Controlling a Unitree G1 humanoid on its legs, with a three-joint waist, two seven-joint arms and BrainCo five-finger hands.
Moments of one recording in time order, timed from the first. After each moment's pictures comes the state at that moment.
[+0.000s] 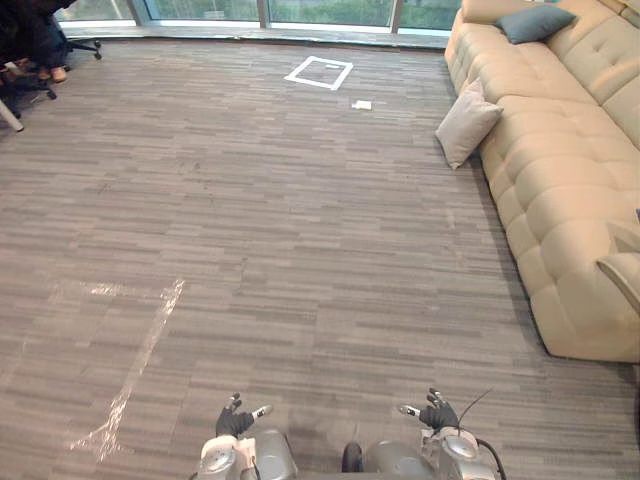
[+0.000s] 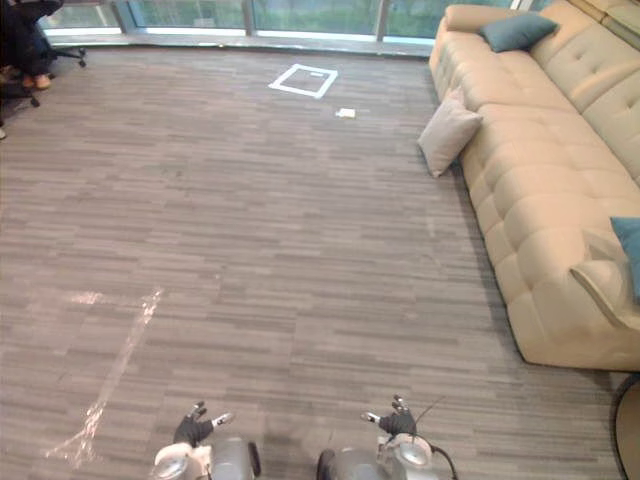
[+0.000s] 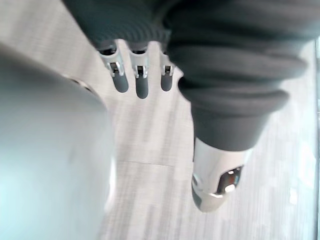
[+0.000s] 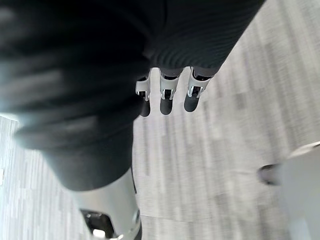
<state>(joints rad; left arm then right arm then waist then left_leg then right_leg) 0.10 0.04 0.12 0.81 -0.04 -0.12 0.08 0.00 -0.02 -0.18 0.90 0.01 -0.05 -0.08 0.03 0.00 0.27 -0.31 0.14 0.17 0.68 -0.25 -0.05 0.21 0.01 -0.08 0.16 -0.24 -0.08</state>
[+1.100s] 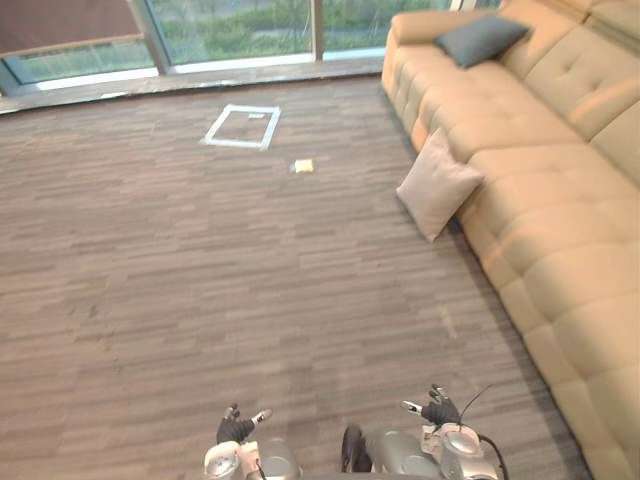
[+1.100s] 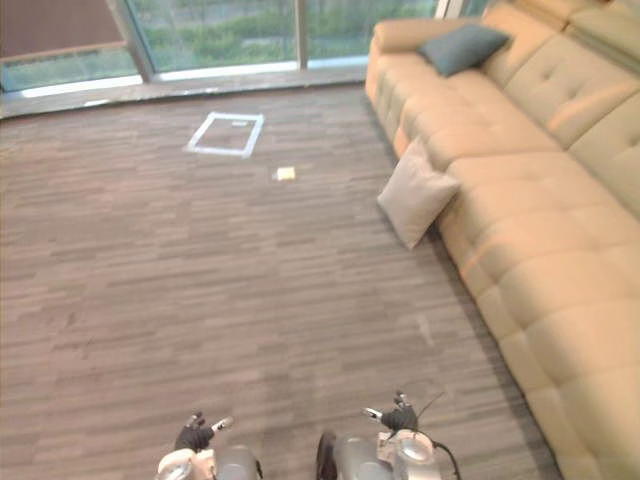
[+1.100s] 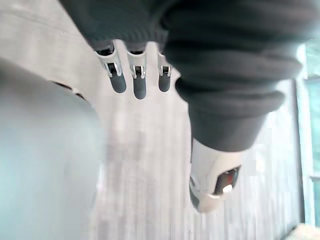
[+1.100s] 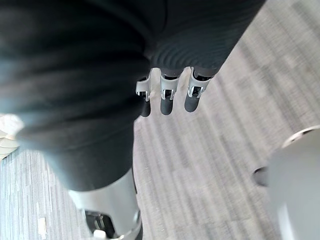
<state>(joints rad) 0.09 0.02 0.21 0.86 -0.03 -0.12 0.11 -0.01 0.00 -0.15 0.93 0.00 -0.05 -0.09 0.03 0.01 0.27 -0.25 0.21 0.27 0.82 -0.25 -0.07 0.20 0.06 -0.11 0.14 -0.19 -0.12</state>
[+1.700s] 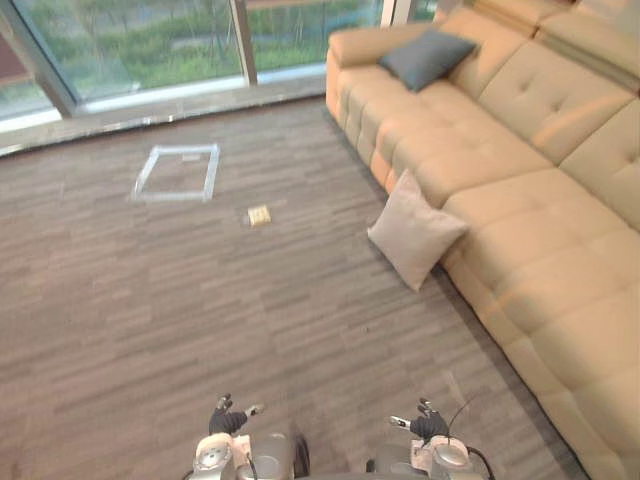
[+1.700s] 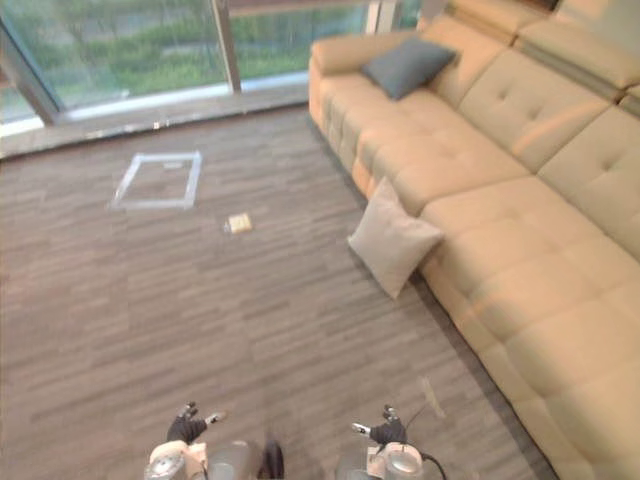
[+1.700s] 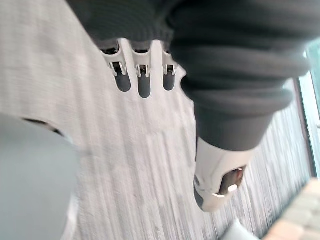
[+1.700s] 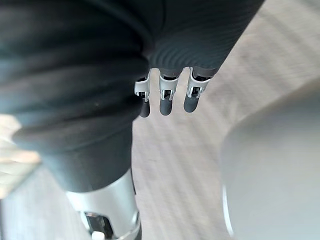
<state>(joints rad) 0.08 0.05 0.12 0.94 -0.02 -0.10 0.12 0.05 -0.01 -0.15 0.88 -0.04 -0.07 -0.10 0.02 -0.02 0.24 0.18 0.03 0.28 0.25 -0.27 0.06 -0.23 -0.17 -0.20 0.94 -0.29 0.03</state>
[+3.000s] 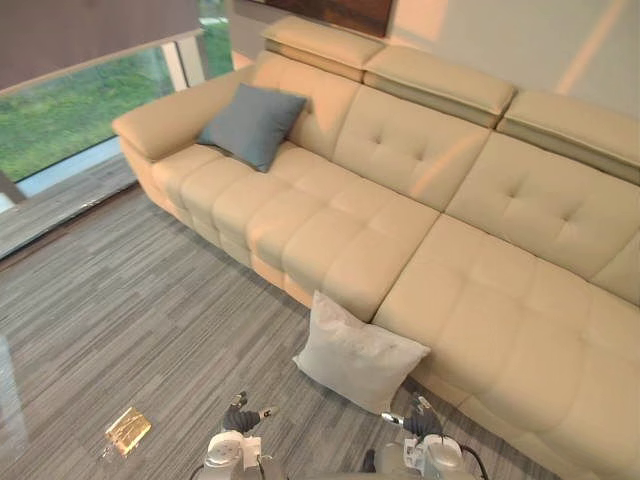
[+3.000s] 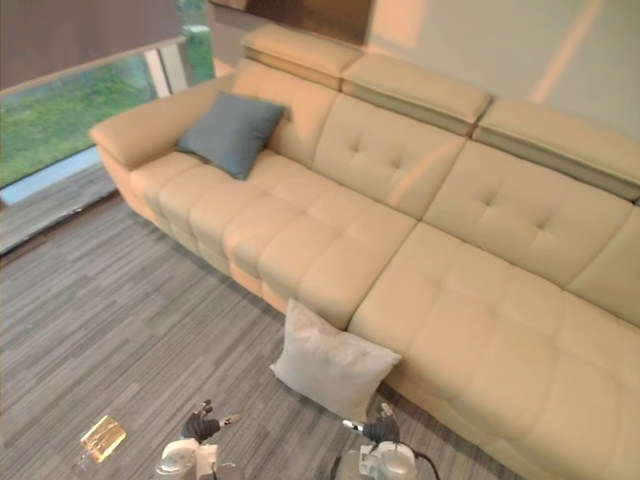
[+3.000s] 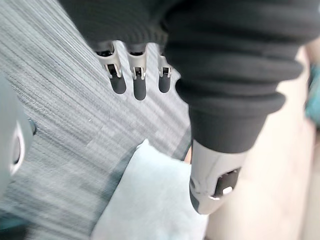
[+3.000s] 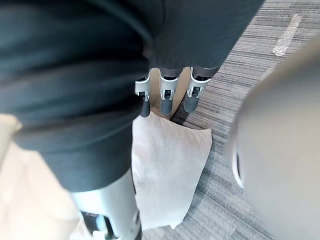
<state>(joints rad) 0.05 0.05 0.05 0.96 0.01 -0.10 0.10 0.02 0.00 -0.10 0.89 -0.04 -0.05 -0.10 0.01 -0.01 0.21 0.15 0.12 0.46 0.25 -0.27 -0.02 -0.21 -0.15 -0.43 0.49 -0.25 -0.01</state>
